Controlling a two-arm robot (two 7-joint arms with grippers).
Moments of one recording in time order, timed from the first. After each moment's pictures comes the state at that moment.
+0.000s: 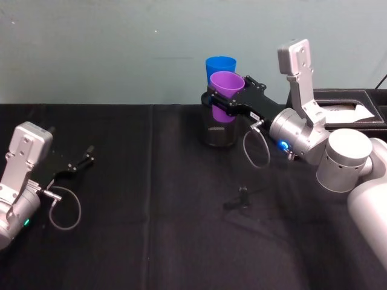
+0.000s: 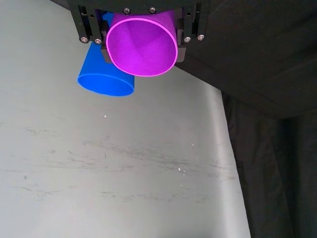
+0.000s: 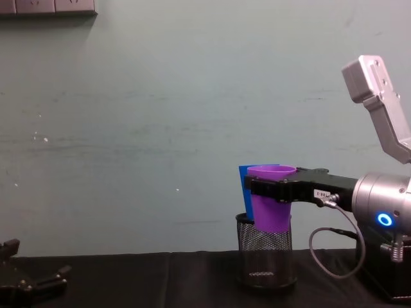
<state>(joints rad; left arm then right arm) -0.20 0.60 0.45 -1.41 -0.25 -0.12 0.03 0.59 0.20 -0.37 -1.06 0.29 -0.04 0.43</state>
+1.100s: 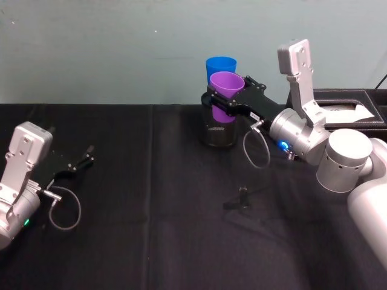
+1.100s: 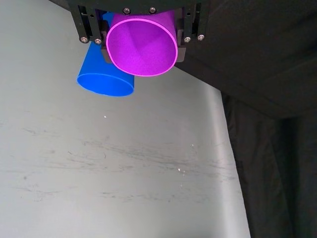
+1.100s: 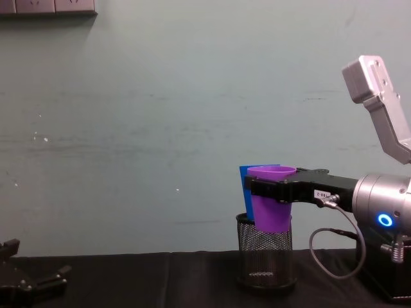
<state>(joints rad) -0.20 0.60 0.45 -1.41 -0.25 -0.12 0.03 0.59 0.20 -0.37 -1.06 0.29 -0.04 0.43</state>
